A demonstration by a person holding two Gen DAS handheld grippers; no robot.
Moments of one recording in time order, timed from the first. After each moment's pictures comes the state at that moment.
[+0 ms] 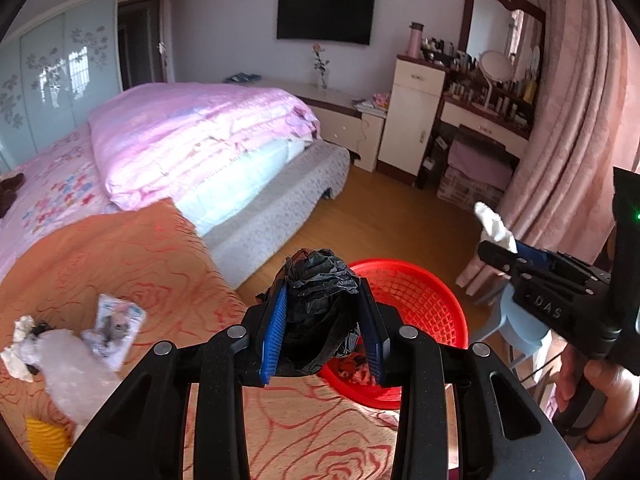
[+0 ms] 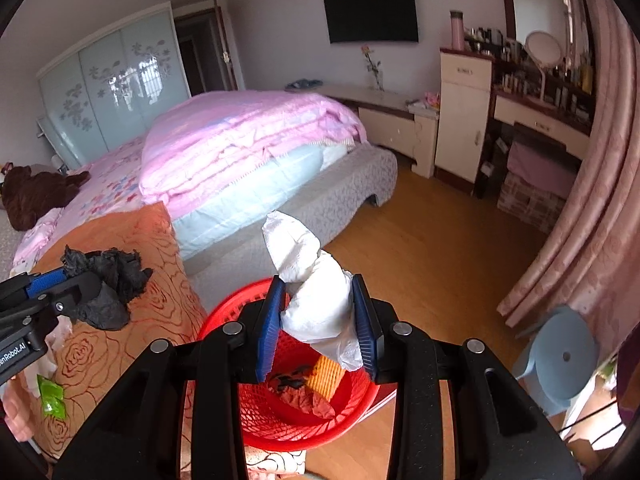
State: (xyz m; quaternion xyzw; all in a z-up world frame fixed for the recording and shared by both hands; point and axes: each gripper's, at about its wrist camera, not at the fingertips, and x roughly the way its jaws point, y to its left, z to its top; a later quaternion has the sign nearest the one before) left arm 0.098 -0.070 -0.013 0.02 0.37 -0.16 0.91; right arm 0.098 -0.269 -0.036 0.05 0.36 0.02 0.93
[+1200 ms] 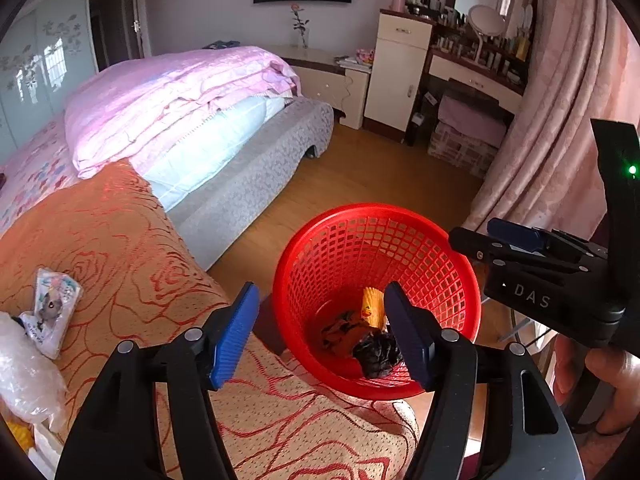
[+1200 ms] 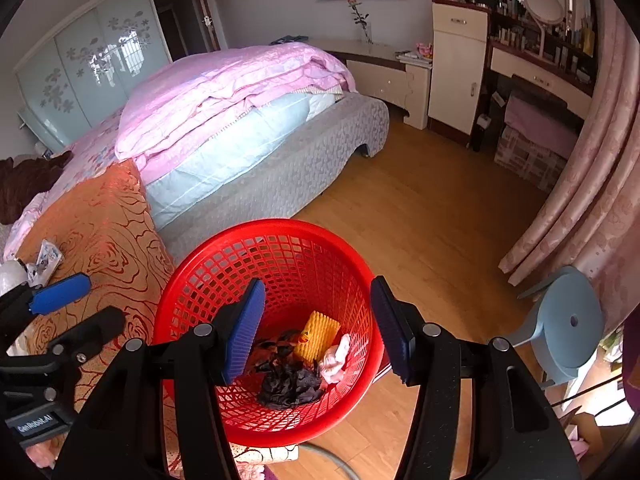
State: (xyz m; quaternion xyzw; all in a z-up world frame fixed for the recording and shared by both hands) left arm 0.110 -0.093 -0.070 0.05 0.42 -0.17 0.89; right arm 0.118 -0.276 -0.090 0.06 0.42 0.00 0.90
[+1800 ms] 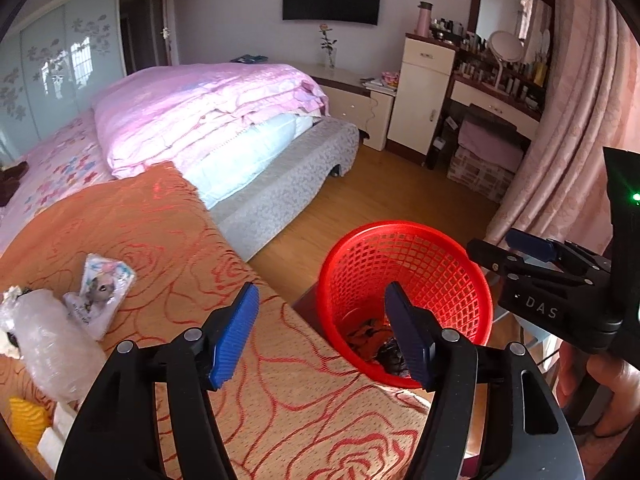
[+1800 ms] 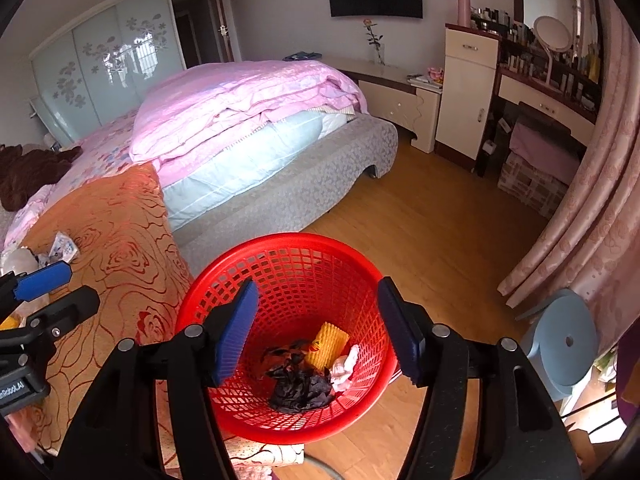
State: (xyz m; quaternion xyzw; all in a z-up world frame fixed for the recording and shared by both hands) left arm 0.091 -0.060 -0.048 0.03 0.40 -0.13 0.91; right arm 0.104 -0.257 -0.072 0.03 0.40 0.02 0.92
